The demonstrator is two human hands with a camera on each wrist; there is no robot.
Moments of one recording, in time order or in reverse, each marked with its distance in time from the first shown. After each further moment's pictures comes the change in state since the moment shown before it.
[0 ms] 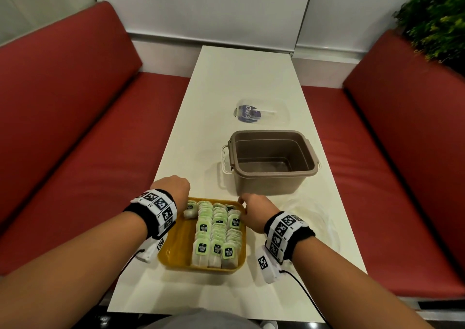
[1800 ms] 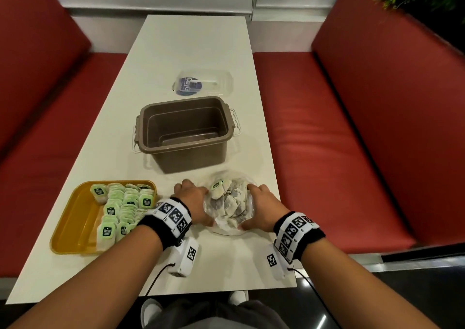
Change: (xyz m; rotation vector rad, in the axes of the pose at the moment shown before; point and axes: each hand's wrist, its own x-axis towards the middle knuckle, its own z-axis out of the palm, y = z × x) left_hand -0.019 0.253 0.011 -0.302 -0.162 0.094; right_hand -0.082 0.231 -0.017 0.155 -0.010 0.054
